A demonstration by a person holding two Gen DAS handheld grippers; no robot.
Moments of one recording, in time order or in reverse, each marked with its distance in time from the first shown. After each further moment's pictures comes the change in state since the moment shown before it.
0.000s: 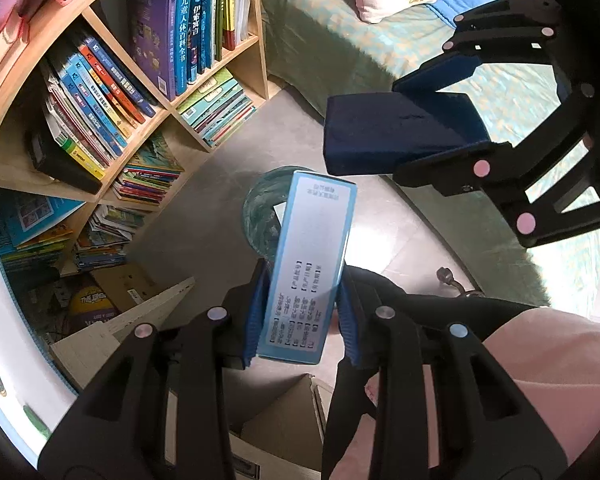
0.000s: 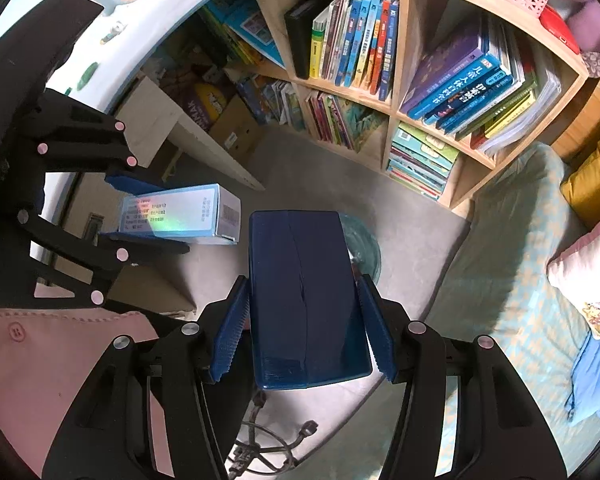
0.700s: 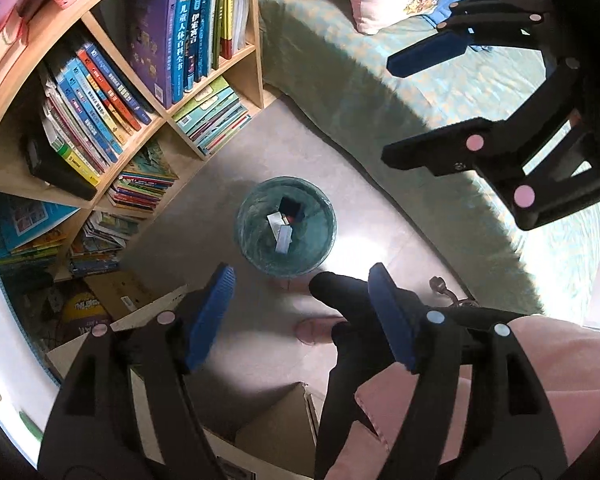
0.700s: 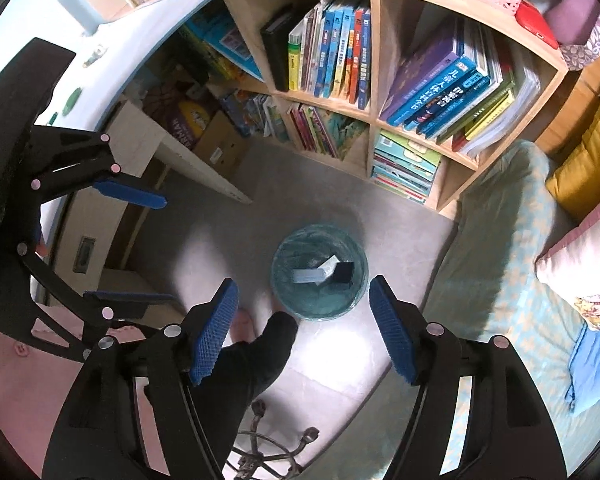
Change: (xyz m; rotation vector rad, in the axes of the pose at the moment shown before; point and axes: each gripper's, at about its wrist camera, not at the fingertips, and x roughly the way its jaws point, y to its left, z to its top) left arm -0.004 0.003 0.002 -0.012 -0.037 -0.028; right arm -0.010 -0.017 0.009 0.059 -0.025 -0.037
